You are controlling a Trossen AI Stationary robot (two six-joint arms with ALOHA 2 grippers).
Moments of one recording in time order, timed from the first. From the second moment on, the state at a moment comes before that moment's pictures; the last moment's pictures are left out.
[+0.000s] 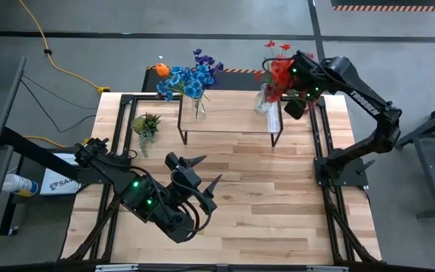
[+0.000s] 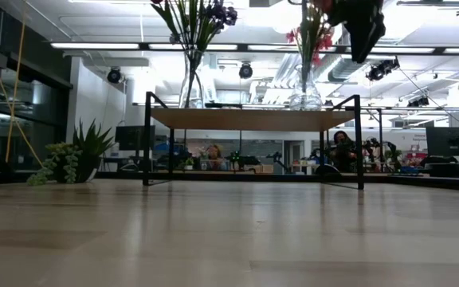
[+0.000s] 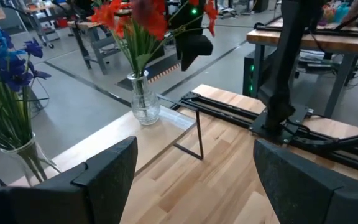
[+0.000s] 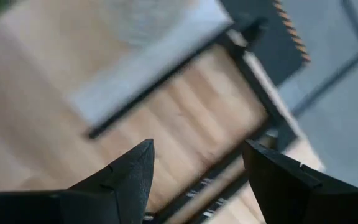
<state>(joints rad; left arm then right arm) -0.62 1.83 2.10 -1.12 -1.27 -0.75 -0.67 1.43 1.72 -1.57 0.17 -0.03</state>
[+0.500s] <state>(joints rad) -0.62 1.83 2.10 -1.16 -1.12 -0.74 -0.60 1.40 1.72 -1.57 0.28 -0.08</state>
